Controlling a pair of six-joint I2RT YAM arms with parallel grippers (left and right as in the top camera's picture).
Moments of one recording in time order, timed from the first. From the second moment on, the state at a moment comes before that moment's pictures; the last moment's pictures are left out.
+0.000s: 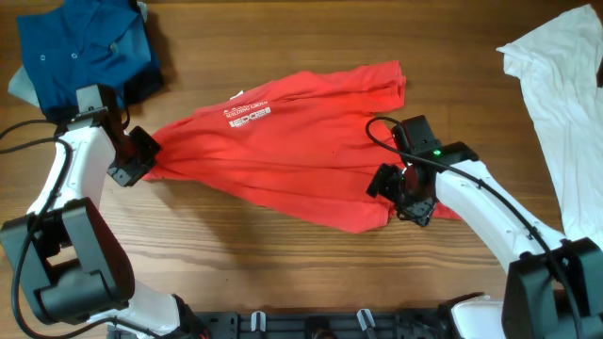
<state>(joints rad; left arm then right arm) 0.28 1.74 1.14 -0.81 0.05 -0.53 0.29 1.53 0.88 -0.85 -0.15 0.81</state>
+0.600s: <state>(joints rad) 0.28 1.74 1.14 -0.81 0.05 -0.53 0.29 1.55 0.77 -0.75 -0.18 0.81</state>
